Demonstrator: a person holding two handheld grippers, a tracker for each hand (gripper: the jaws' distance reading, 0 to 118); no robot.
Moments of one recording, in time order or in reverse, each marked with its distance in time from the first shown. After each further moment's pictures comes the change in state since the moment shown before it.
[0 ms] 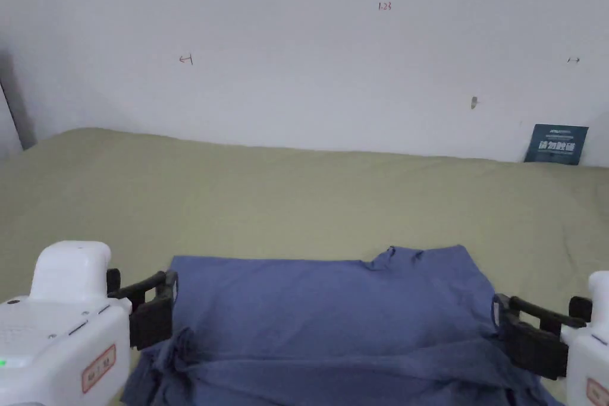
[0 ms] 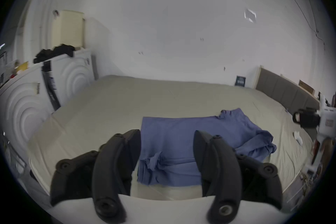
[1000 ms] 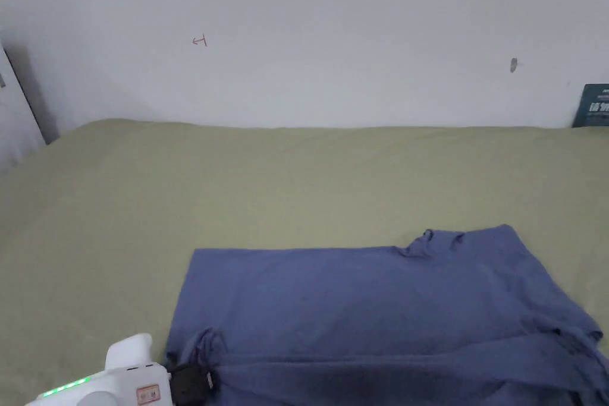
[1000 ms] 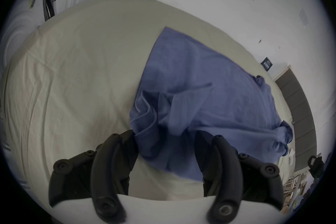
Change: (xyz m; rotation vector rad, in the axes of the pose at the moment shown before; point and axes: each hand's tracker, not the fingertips) left arm -0.059 -0.116 -0.178 -0.516 -0.019 0.328; right arm 0.018 -0.057 -0.012 -0.245 0.045 -0.173
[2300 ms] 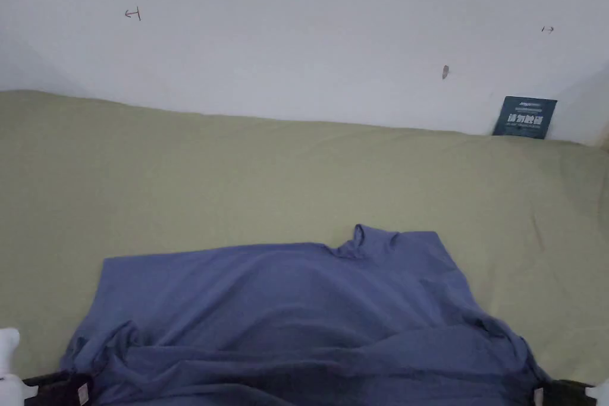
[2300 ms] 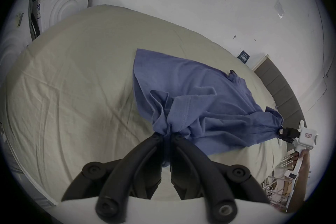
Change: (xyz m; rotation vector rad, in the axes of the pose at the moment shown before) left arm 0.011 -0.006 0.093 -0.016 -0.128 -0.118; right arm 0.086 0.026 -0.062 -0.205 -0.075 -0.279
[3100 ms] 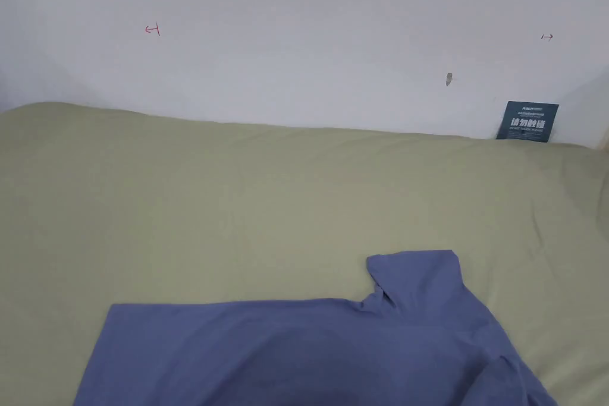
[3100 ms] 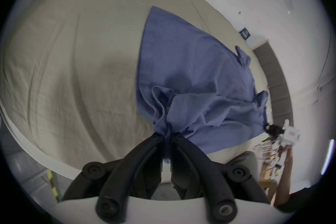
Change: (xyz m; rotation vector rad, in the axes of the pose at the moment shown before) left arm -0.076 -0.086 0.030 -0.297 -0.117 0.148; right arm 0.070 -0.086 0.031 -0.201 -0.120 -0.006
